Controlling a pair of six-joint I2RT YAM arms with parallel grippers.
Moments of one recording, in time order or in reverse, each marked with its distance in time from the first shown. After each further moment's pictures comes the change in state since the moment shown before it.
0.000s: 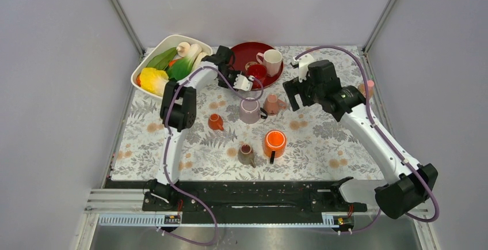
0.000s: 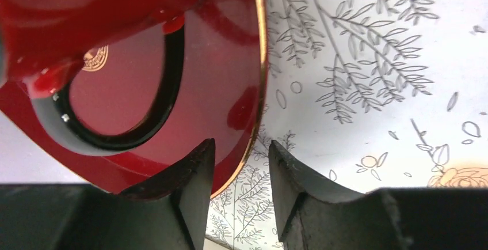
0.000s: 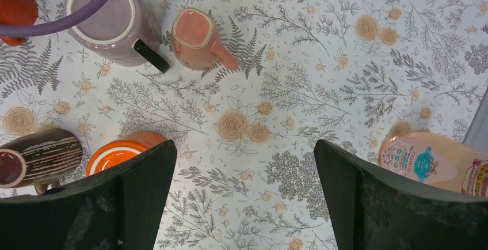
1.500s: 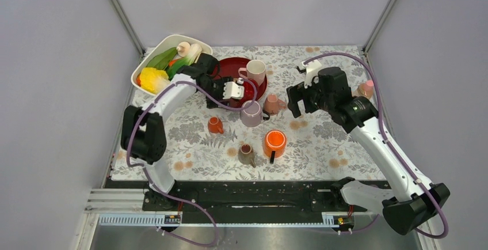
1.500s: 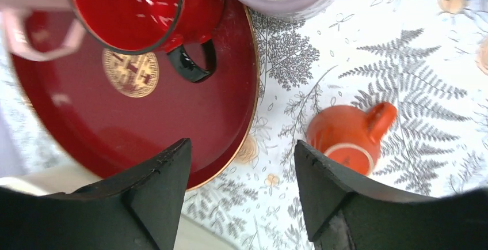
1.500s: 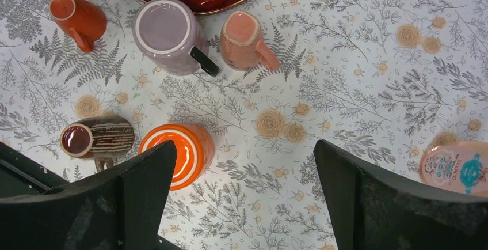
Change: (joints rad) left arm -0.032 -0.587 -0.591 -0.049 0.133 -0.298; right arm 0.000 -0.136 -0.066 0.002 -0.125 0.062
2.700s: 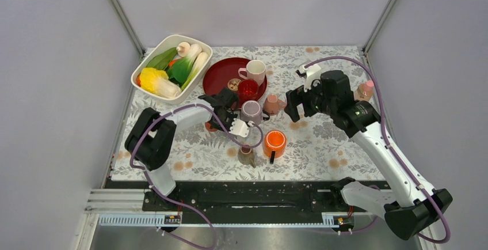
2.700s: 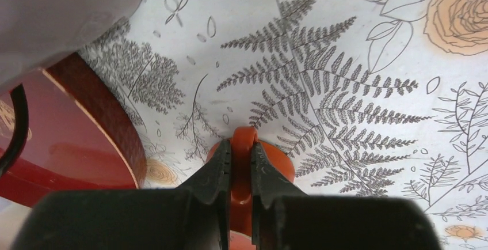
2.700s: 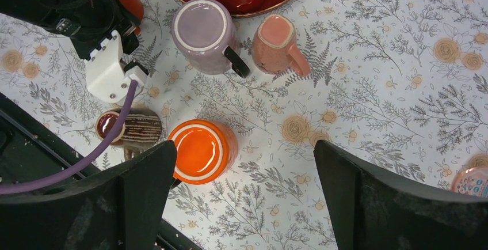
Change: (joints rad) left arm -0.231 -0.080 -0.363 0.148 -0.374 0.101; right arm 0.000 -0.050 -0.045 0.024 -0.115 0.008
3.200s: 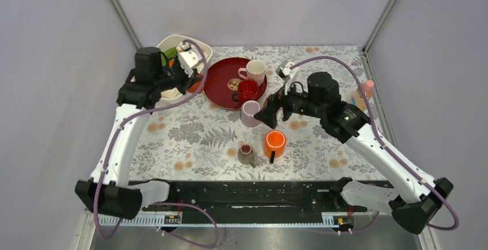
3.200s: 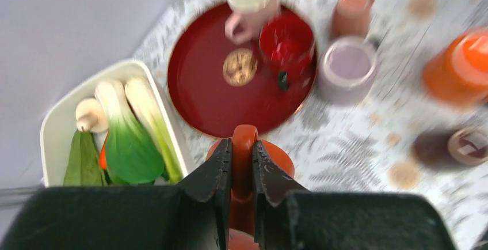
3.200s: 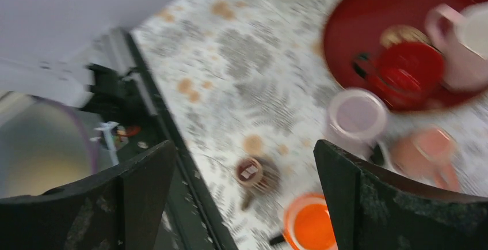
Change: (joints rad) left arm 0.408 -0.476 0.253 -0.016 0.460 -0.697; right arm 0.171 0.001 0.006 0.196 -0.193 0.140
